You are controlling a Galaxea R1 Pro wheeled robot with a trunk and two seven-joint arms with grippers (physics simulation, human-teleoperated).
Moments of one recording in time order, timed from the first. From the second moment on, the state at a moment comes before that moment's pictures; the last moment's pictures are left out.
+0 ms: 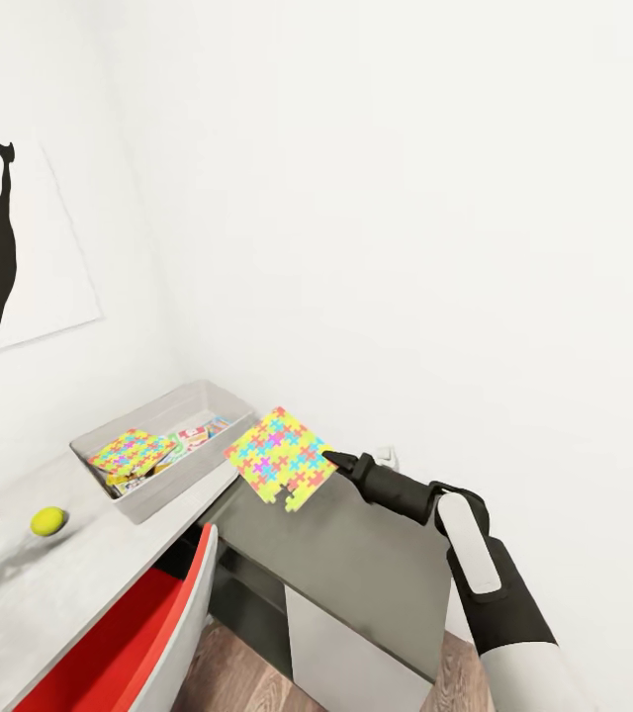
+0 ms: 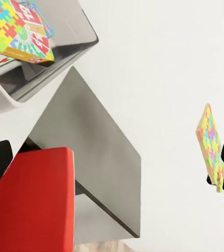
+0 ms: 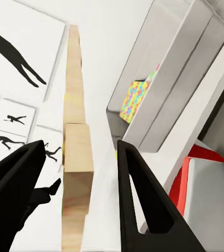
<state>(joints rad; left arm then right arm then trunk) -0.85 0.90 -0.14 -0.12 0.57 0.62 -1.57 -0.54 0.11 -0.01 -1.25 -0.91 0.91 0.26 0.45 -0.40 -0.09</state>
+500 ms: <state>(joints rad) -0.85 0.89 -0.14 -0.12 0.57 0.62 -1.57 -1.02 0.17 0.00 -0.97 -0.91 1.02 -0.01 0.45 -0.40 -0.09</state>
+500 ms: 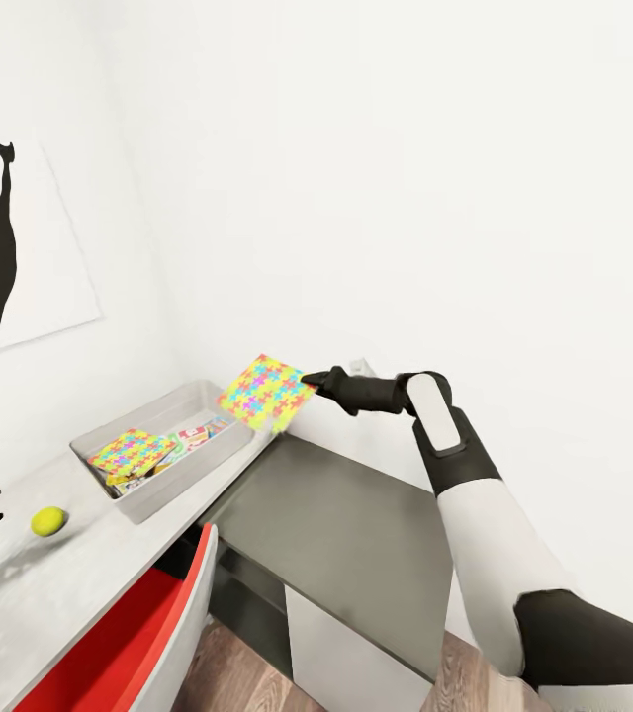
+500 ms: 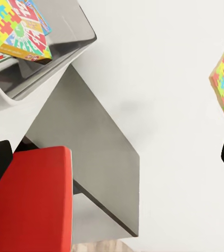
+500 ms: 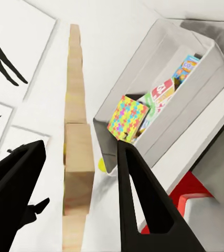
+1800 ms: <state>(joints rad) -0.85 0.89 -0.15 -0.12 0.57 0.62 -1.57 -1.03 0.17 0.01 -0.94 -0.91 0.91 -0.02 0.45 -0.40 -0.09</state>
